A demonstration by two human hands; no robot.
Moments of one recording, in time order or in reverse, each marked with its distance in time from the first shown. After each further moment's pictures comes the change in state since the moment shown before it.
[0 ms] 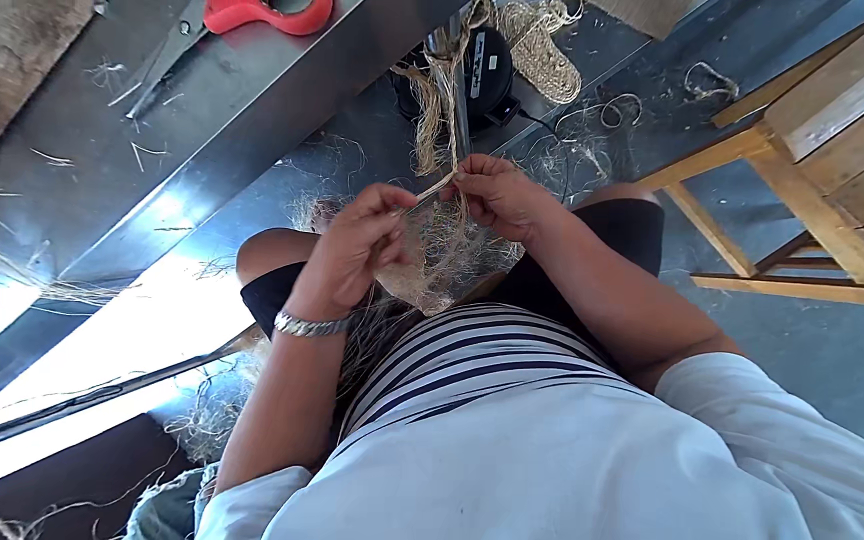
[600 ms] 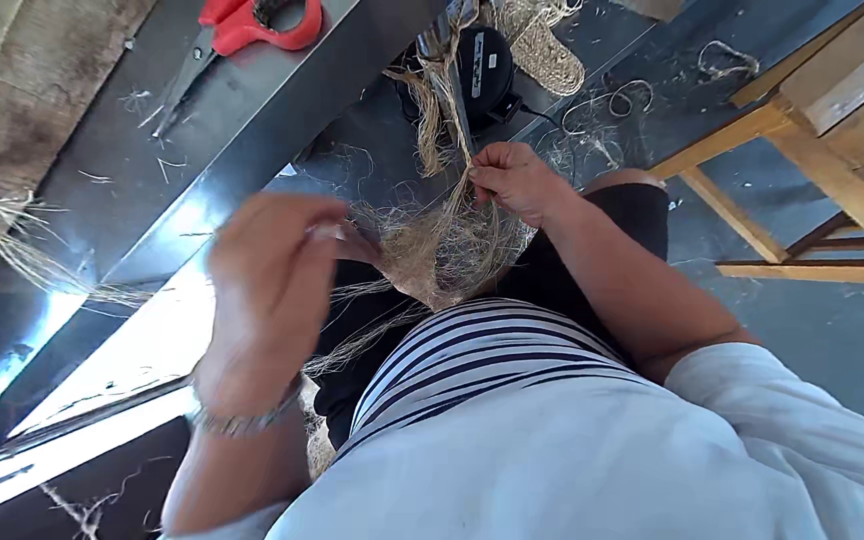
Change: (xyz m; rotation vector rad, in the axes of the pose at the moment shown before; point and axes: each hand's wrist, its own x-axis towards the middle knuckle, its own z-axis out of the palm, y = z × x) left_hand -0.076 0.075 0.008 1.187 0.255 0.486; right_hand -0.010 -0.004 -0.017 -0.339 0.122 -0.135
